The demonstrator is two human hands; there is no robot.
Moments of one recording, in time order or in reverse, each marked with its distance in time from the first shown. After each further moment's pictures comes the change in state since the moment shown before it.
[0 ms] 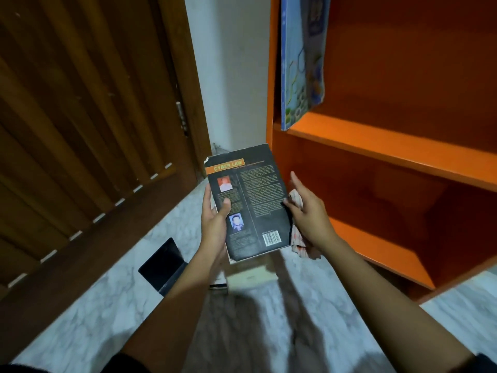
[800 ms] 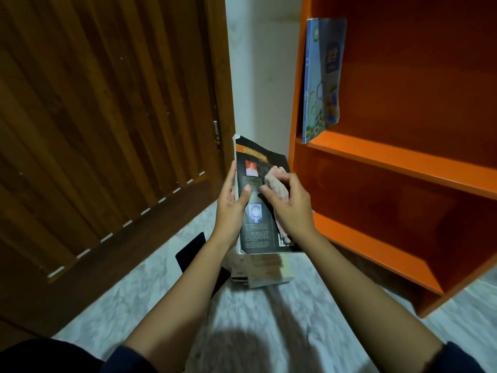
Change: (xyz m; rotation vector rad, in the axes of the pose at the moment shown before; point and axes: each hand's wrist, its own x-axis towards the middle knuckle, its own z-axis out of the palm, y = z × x) left_hand -0.086 0.087 -0.005 0.161 -0.183 0.284; right_hand -0.050 -0.108 0.043 0.101 0.110 -0.209
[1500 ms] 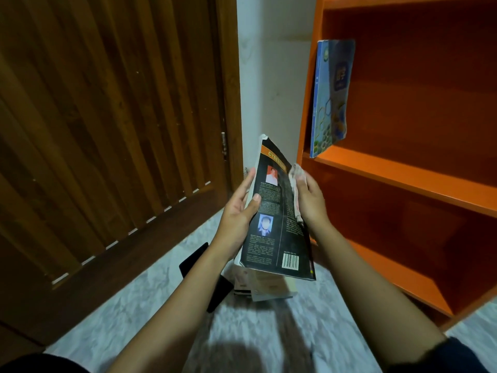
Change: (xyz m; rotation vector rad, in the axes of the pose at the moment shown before) left_hand -0.008 0.031 -0.004 -0.031 -0.188 -0.046; right_hand 0.051 0.023 -0.006 0.139 0.039 0.218
